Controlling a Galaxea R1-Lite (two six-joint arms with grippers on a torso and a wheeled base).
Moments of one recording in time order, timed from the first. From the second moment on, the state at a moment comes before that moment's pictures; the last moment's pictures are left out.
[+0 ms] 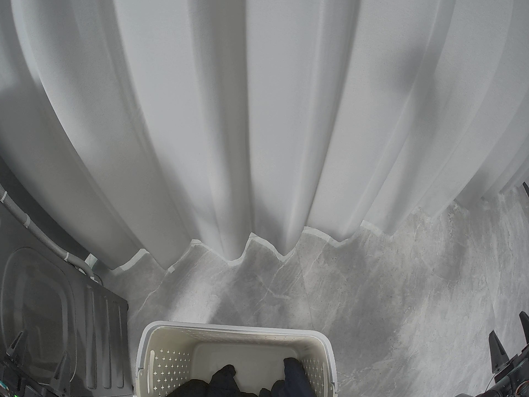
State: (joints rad) left arm 0.00 0.02 -0.02 0.00 0.00 -0.01; right arm 0.00 0.02 -0.02 0.00 0.00 0.01
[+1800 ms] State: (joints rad) left arm 0.00 0.02 -0.02 0.00 0.00 -0.01; right arm 0.00 0.02 -0.02 0.00 0.01 0.01
